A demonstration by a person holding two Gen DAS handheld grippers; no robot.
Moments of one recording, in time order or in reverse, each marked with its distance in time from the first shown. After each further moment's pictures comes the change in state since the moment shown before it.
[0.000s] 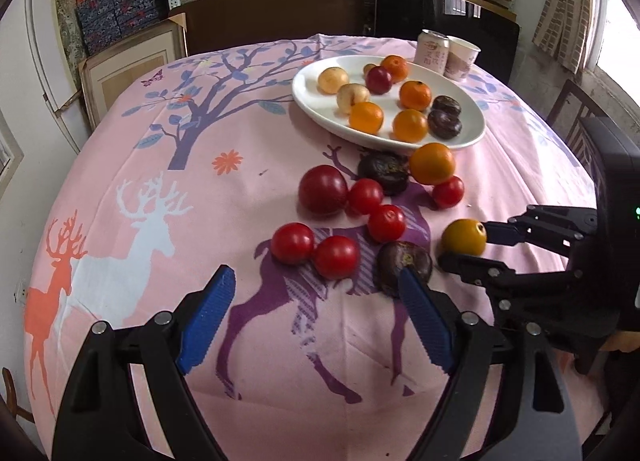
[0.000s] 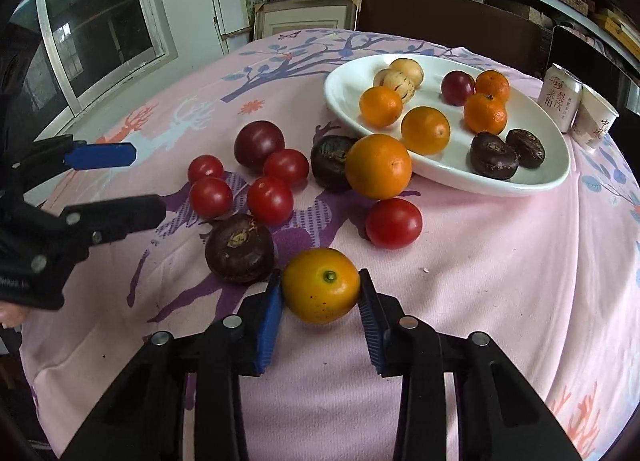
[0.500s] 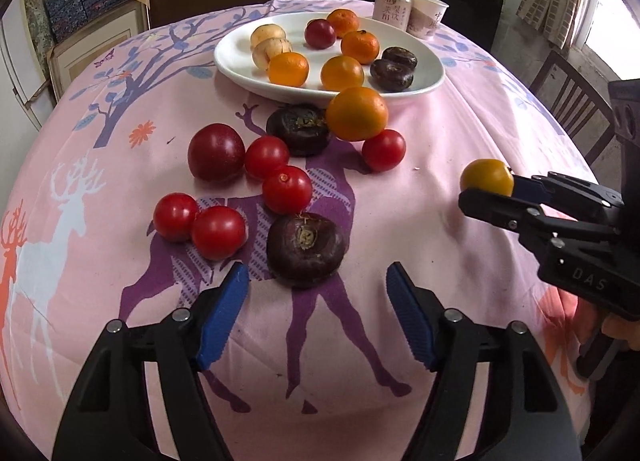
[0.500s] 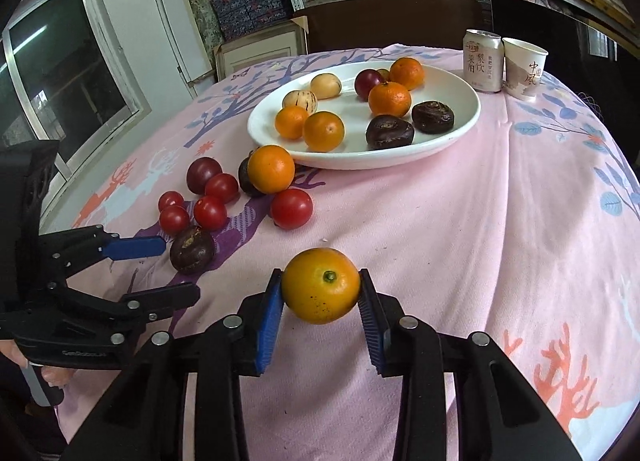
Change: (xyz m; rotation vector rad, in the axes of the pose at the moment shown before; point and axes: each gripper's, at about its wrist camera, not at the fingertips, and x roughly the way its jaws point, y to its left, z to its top) left arm 0.041 -0.057 -0.003 0.009 0.115 -0.065; right arm -0.036 -0.060 -0.025 0.192 -0.096 0.023
